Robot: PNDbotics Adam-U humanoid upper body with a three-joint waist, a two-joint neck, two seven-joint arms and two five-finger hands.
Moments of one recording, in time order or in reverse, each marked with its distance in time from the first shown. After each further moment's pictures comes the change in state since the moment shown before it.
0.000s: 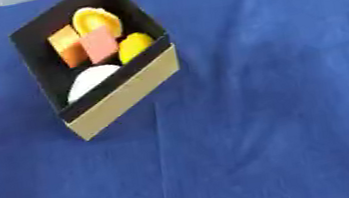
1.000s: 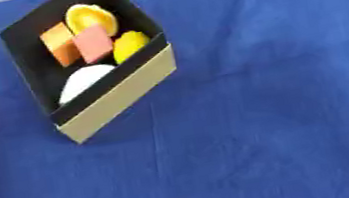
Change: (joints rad) left arm -0.065 -0.061 -0.028 0.113 -0.078 -0.025 -0.047; right arm 0.000 0.018 0.000 0.000 0.000 0.004 -0.025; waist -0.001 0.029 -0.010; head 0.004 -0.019
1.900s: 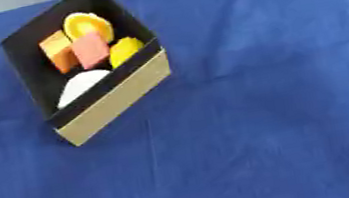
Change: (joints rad) left arm -0.186 0.013 -0.028 -0.307 0.210 0.018 -0.034; right arm 0.016 -0.001 -0.006 0.000 -0.005 -0.014 0.010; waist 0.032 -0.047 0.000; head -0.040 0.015
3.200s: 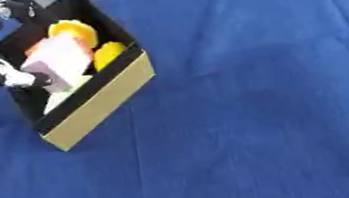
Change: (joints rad) left arm -0.214 -0.224 -0.214 0.148 -0.202 -0.086 -0.077; right arm -0.032 -0.001 0.008 0.000 -0.020 -0.001 0.020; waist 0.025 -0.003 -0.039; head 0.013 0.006
